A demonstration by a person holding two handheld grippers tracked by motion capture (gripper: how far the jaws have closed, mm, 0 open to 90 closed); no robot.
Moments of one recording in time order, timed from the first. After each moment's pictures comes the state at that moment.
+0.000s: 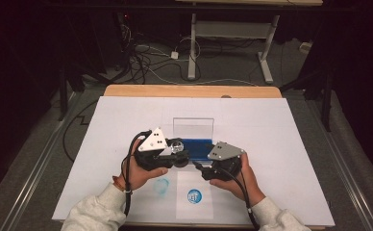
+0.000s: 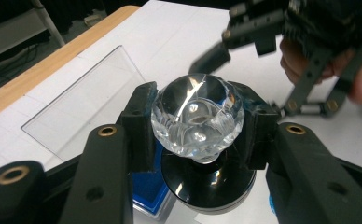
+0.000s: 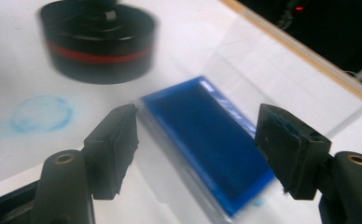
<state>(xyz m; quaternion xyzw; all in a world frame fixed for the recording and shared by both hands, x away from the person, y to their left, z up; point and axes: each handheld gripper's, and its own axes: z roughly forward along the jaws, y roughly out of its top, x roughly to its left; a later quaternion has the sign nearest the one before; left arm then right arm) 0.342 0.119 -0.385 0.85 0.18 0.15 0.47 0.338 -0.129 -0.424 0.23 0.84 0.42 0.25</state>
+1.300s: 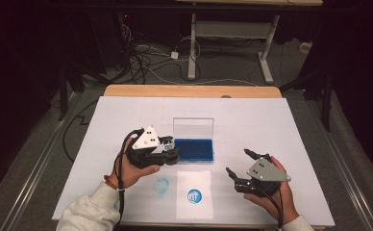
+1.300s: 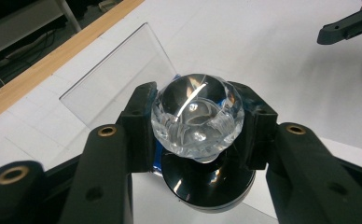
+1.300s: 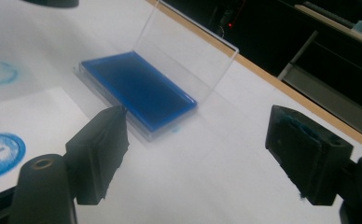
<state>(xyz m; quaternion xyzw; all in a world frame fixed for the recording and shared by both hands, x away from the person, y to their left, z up) 0.345 0.137 -0.384 0.85 0.20 0.17 0.45 0.289 -0.211 -0.426 0.26 0.79 0.42 0.35</state>
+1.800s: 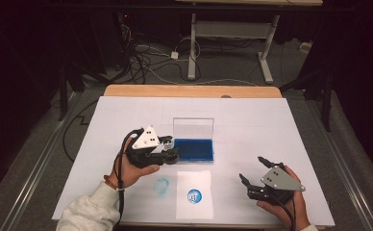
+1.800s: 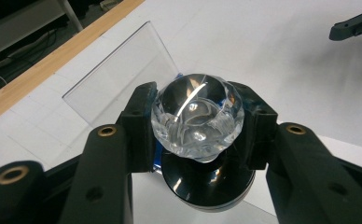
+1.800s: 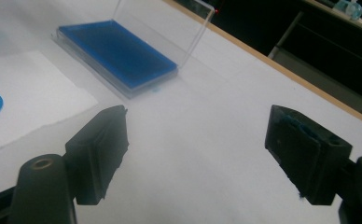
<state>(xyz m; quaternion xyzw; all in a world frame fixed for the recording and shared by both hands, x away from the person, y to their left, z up) 0.346 0.138 -0.384 0.86 0.20 0.17 0.45 0.276 -0.246 -0.444 0.29 0.79 0.40 0.36</state>
